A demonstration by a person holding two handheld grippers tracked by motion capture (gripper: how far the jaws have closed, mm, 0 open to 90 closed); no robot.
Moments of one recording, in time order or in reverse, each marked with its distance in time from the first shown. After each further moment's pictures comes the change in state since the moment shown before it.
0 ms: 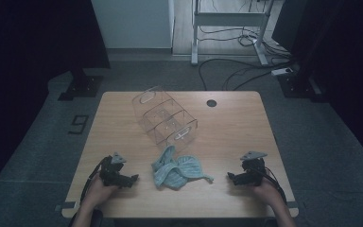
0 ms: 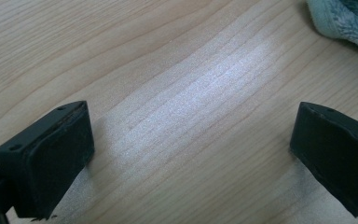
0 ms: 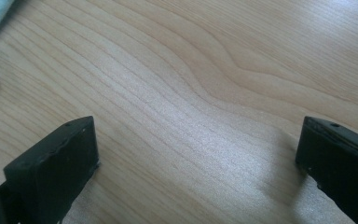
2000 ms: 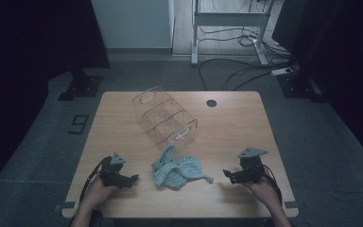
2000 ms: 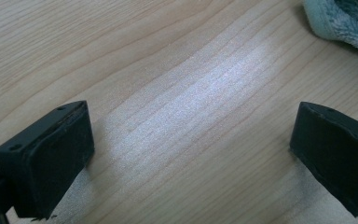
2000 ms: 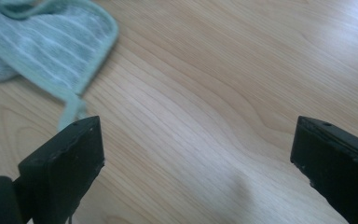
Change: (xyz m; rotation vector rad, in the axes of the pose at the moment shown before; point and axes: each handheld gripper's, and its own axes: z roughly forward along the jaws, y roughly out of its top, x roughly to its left) left arm 0.000 -0.002 0.001 -0.025 -0.006 0.006; right arm 0.021 0.028 -0.029 -0.089 0.065 -0.048
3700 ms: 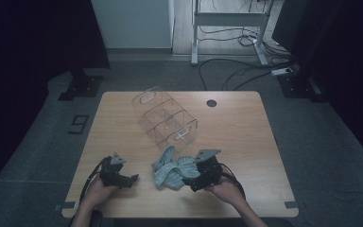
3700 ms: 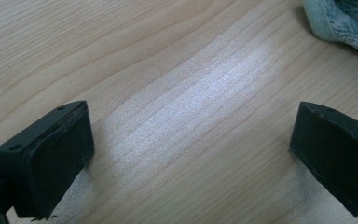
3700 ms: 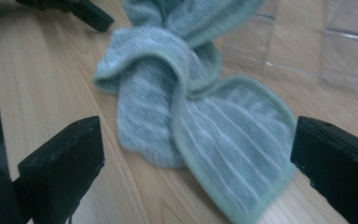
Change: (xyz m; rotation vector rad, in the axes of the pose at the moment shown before) left arm 0.000 0.000 0.000 -0.003 0.001 0.002; right arm 0.107 0.068 0.045 -0.005 0.274 -0.203
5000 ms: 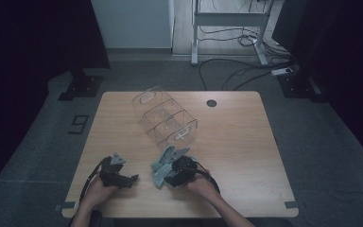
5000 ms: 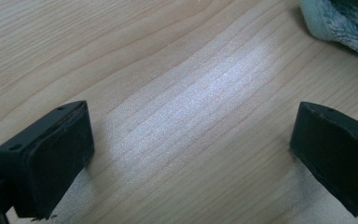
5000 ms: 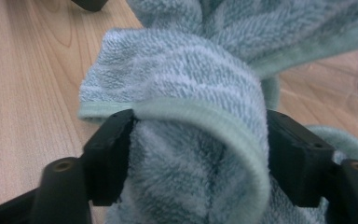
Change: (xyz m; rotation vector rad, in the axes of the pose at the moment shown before) left arm 0.000 0.000 0.000 0.002 0.000 0.002; right arm 0.011 0.021 0.084 0.133 0.051 -0.060
